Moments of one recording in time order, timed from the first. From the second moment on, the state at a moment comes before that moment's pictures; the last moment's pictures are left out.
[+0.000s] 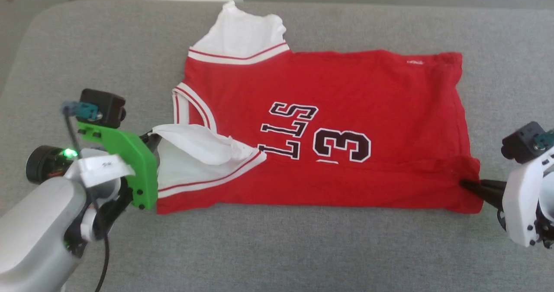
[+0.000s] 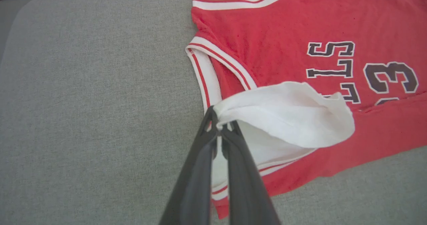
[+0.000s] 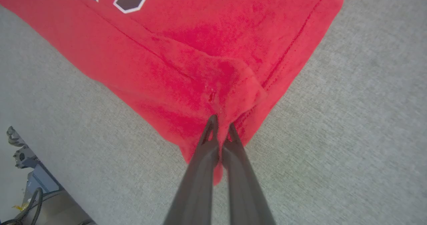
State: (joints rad) left arm -0.54 0.81 -0.72 -0.11 -0.97 0.28 0.43; right arm -0.49 -0.94 0.76 0.12 1.02 0.13 0.43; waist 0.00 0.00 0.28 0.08
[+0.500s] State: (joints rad) left arm -0.67 0.66 -0.80 0.18 -0.89 0.24 0.43; right arm -0.51 -0.86 0.66 0.17 0.94 0.13 0.53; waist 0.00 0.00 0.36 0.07
